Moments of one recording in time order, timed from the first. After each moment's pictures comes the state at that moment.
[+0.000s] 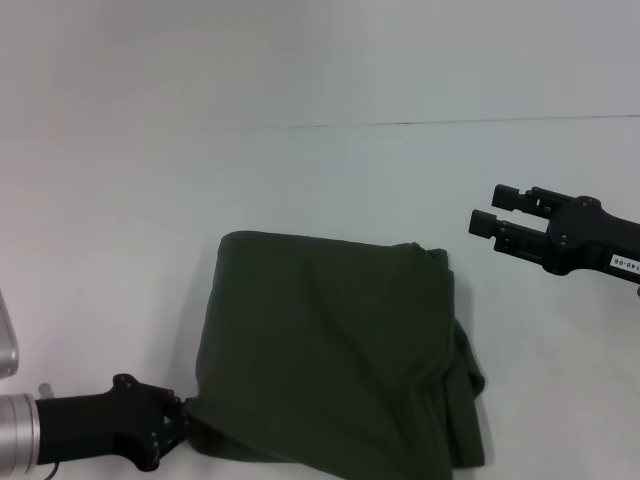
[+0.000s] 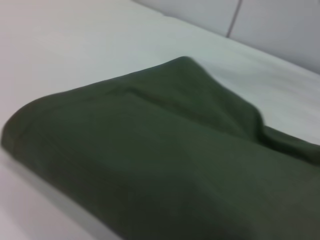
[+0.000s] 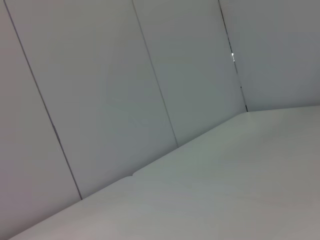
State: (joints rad) left arm -0.38 -2.18 0.62 0.74 2.29 1.50 -1.32; right arm 0.48 2.09 -0.49 -0.63 -1.91 -1.54 1.38
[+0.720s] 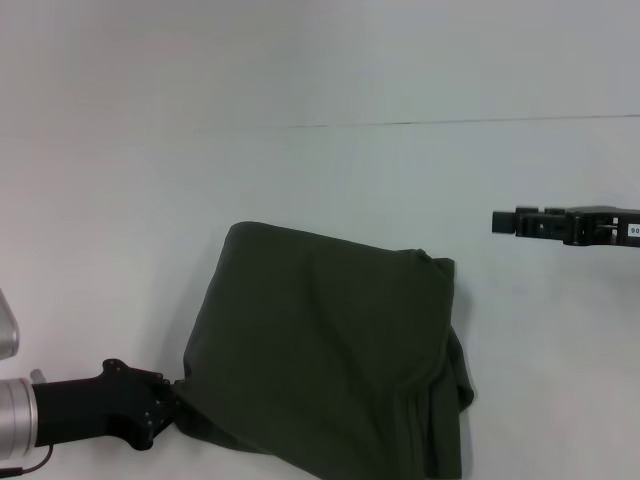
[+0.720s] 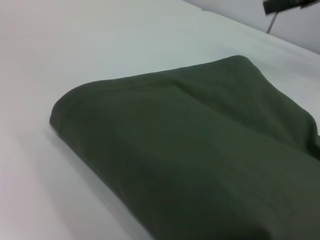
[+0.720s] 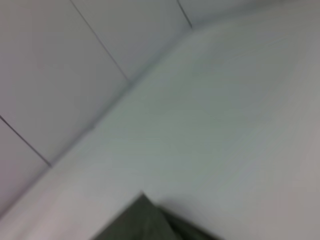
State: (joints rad) left arm -0.39 -2.17 0.62 0.74 2.28 1.43 -1.35; right arm 0.56 2.00 -0.60 -0.72 -2.10 -1.46 1.95
